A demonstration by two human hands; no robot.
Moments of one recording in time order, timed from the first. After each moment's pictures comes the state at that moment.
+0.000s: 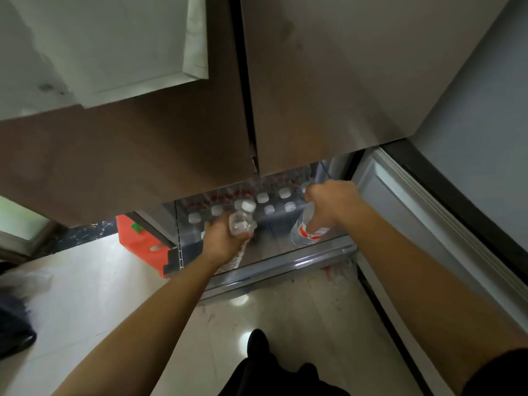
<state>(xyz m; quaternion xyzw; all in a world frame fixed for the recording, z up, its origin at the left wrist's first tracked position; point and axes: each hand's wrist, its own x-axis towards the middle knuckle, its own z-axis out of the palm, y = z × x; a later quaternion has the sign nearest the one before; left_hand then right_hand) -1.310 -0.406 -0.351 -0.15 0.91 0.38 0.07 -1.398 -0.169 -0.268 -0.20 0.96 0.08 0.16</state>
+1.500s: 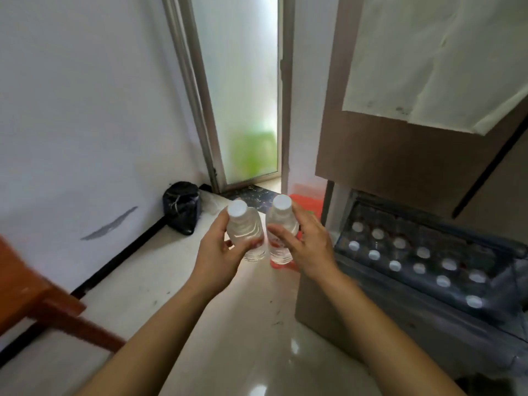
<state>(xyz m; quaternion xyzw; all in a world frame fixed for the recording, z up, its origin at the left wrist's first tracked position) -0.939 -0.440 -0.193 -0.34 0.73 0.46 -0.37 -1.110 -0.367 -0.215 -0.49 0.71 -0.49 0.13</state>
